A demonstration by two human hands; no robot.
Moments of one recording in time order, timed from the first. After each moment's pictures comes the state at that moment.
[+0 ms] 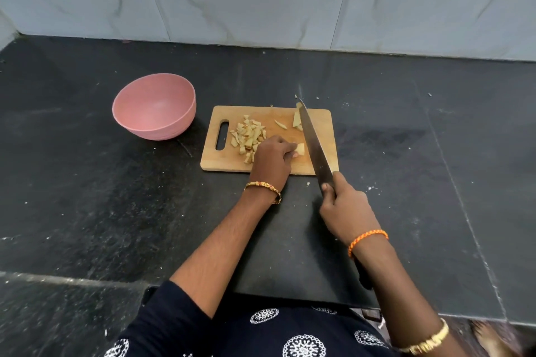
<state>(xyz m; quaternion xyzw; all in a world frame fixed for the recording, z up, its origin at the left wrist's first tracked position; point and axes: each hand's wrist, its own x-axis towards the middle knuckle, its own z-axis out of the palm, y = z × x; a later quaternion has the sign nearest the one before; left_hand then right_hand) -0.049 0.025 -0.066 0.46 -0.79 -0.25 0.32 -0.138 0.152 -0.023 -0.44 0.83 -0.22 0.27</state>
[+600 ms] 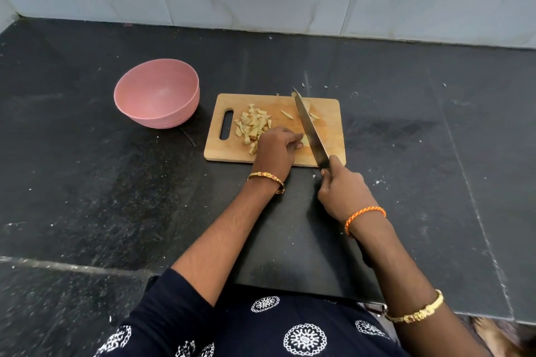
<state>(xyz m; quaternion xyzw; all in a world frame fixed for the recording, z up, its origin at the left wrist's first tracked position) -0.047 0.023 -0.065 0.45 -0.78 -0.26 0.34 -0.140 0.127 -0.026 -0.48 0.82 -0.14 0.27</state>
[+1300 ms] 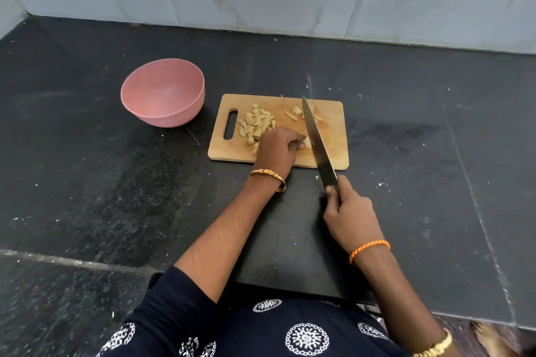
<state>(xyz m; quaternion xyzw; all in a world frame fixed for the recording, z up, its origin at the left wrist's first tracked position) -0.044 0.020 -0.061 0.46 -0.77 -0.28 0.33 -0.130 0.162 -0.040 -0.45 0.83 -0.24 0.24</state>
